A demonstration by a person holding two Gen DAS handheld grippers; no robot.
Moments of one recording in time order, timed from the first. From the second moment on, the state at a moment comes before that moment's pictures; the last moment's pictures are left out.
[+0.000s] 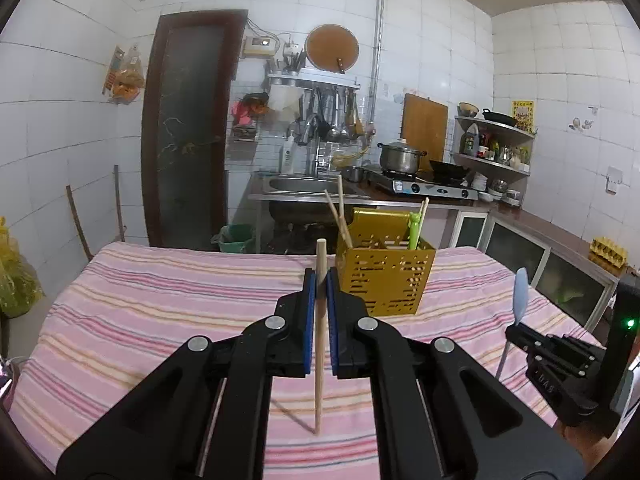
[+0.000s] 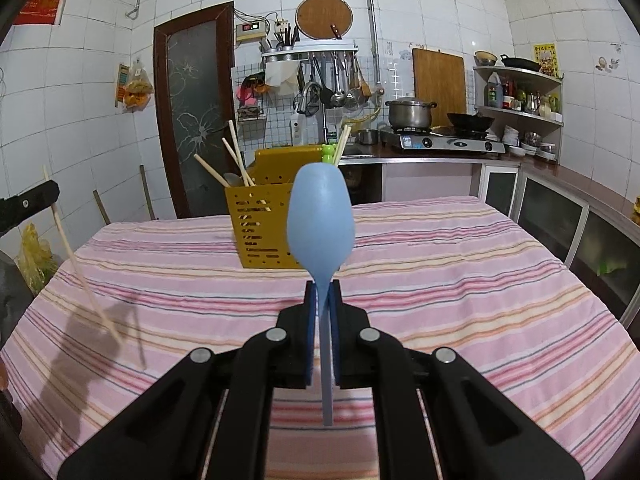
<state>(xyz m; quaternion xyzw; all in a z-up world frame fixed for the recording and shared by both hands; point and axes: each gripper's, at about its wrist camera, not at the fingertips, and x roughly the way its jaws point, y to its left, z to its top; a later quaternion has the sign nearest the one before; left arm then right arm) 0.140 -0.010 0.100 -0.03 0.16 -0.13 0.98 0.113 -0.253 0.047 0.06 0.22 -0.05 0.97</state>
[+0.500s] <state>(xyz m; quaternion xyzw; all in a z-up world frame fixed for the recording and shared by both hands) 0.176 -0.052 0.122 -0.02 0.14 -0.15 0.98 0.156 -0.270 0.063 0.06 0.20 -0.04 0.98</state>
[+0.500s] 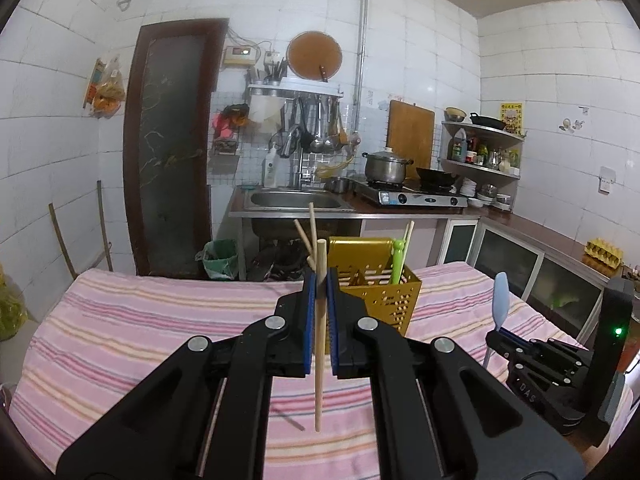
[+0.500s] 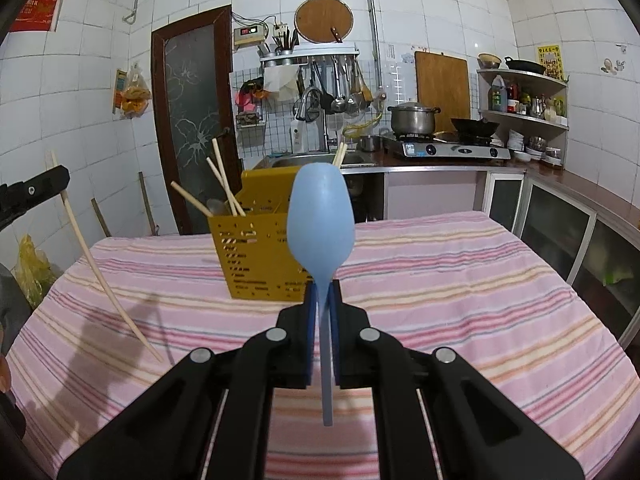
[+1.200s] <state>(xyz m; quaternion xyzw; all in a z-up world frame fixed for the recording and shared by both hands) 0.240 -0.102 0.220 -0.04 0.04 -0.17 0.98 0.241 -0.285 0.163 0.06 0.10 -0.03 0.99</state>
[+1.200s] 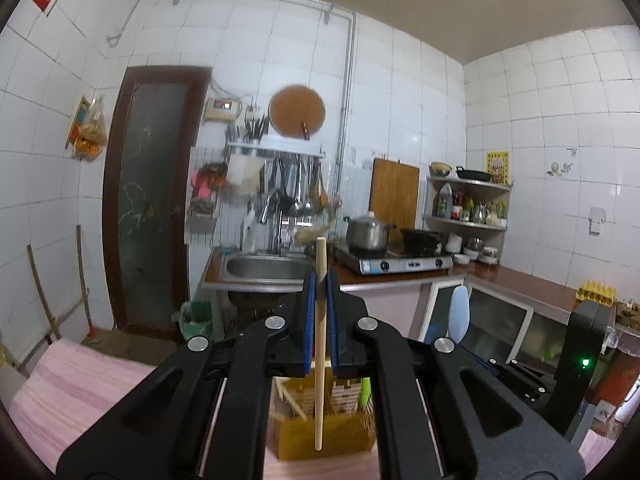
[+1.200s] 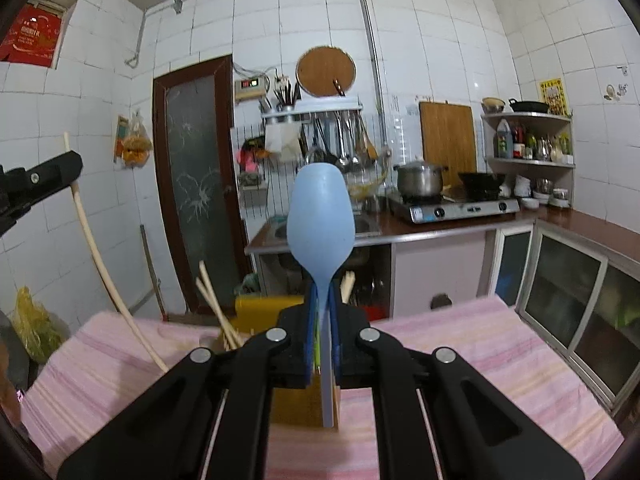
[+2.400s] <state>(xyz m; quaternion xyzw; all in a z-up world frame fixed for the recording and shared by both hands) 0.305 -0.066 0.141 -0.02 0.13 -0.09 0.99 0.298 -0.302 0.086 0.06 0.21 -0.05 0.98</state>
